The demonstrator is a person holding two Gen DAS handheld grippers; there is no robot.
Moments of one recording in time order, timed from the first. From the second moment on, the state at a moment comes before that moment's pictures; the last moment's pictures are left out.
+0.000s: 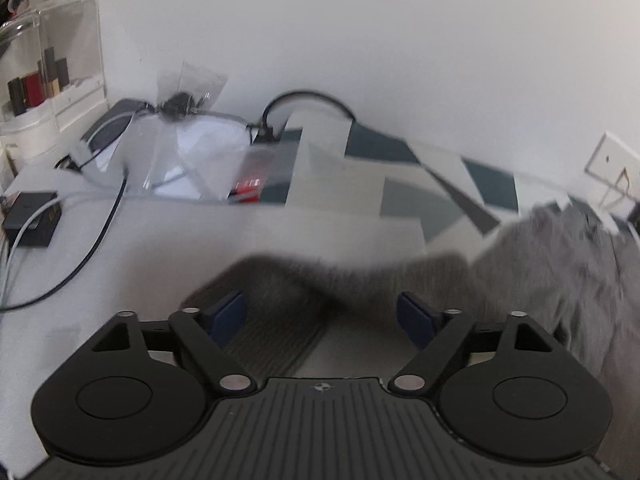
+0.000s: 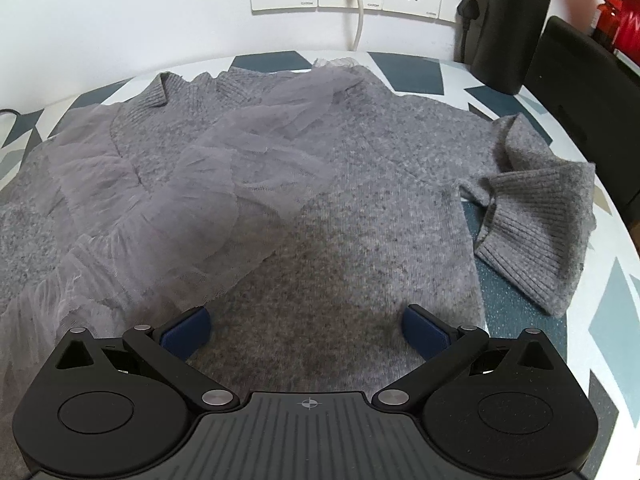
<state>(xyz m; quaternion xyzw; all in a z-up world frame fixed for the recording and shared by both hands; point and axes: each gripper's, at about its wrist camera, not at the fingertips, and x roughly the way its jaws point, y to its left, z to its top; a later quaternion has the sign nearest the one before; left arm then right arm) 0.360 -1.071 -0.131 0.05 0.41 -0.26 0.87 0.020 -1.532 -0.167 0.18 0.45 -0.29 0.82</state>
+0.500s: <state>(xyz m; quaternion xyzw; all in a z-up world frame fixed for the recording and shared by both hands) 0.350 -1.069 -0.166 -0.01 0.41 -0.11 0.90 0.022 -1.524 -0.168 0.18 0.45 -0.30 0.82</state>
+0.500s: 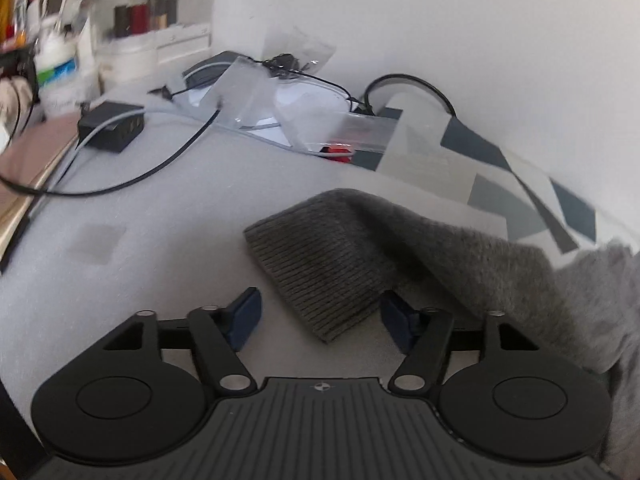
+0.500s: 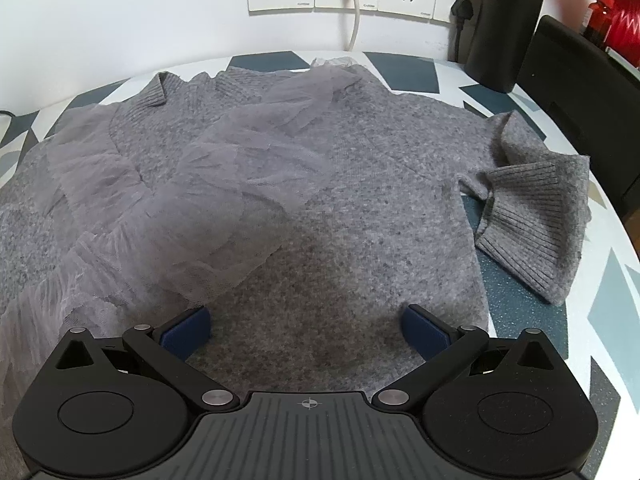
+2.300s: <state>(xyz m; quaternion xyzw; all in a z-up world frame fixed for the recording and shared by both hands) 0.283 -1.252 -0.030 -0.07 0.26 -0.44 0.86 -0.010 -1.560 -0.163 0.18 0.42 -0.38 0.81</state>
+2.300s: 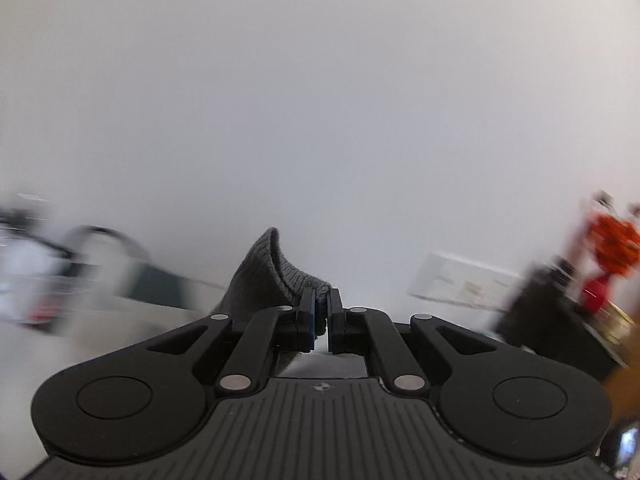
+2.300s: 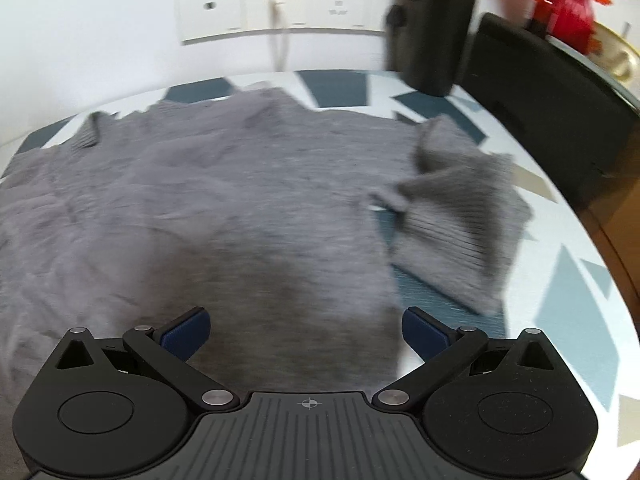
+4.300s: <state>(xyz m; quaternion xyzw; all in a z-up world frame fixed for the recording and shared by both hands) 0.251 -1.273 -0.181 0.13 0.34 -0.36 0.86 0.060 -1.613 -0.133 0.36 0.25 -0.27 0.86</state>
